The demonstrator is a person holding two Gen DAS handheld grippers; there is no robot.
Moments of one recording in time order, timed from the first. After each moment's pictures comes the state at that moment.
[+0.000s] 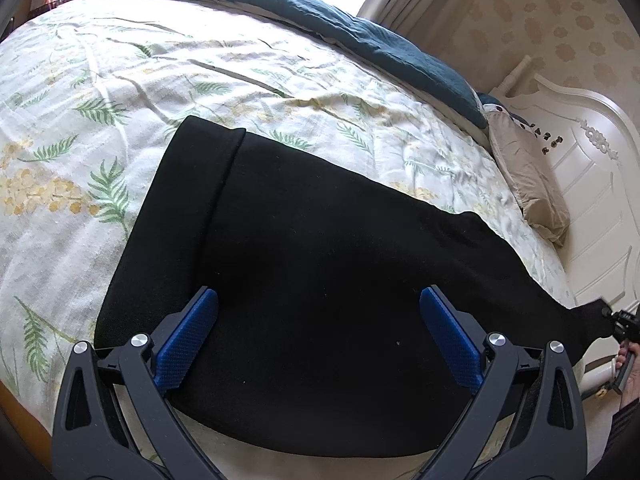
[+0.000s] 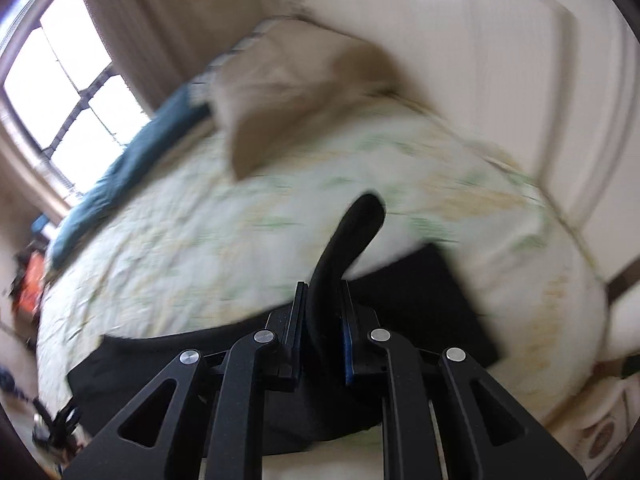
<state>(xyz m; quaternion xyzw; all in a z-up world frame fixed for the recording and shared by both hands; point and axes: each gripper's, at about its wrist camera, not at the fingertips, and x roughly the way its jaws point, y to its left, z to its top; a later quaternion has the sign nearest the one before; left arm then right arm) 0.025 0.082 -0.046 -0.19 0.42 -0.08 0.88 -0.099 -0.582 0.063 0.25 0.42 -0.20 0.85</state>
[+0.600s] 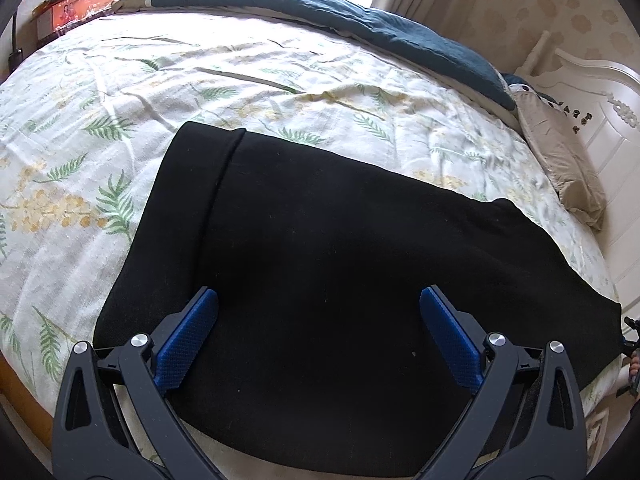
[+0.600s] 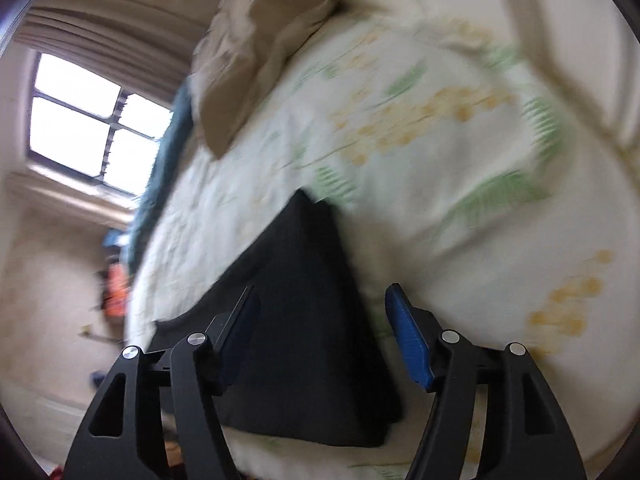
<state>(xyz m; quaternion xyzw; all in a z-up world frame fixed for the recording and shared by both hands) 0.034 0.065 -0.048 -0.13 0.44 -0.03 0.89 -0.127 -0.696 -0.034 0.42 0.44 -0.01 0.79</state>
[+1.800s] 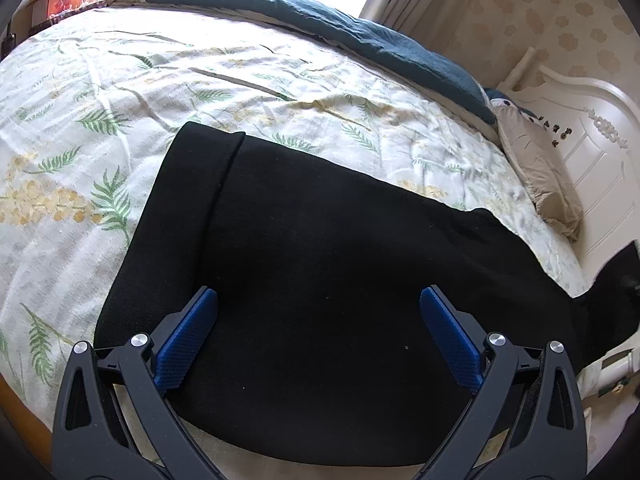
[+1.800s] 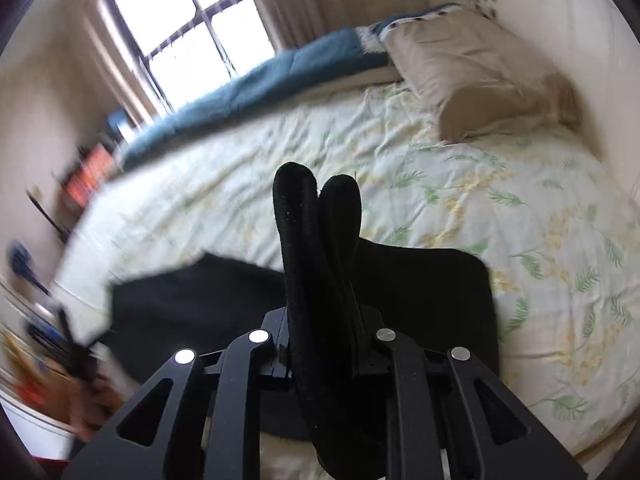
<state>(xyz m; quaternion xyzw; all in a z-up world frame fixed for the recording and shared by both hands) 0.025 0.079 -0.048 -0.17 0.42 -0.07 0.89 -0.017 -0.311 0.056 0.12 0.44 -0.01 0.89</state>
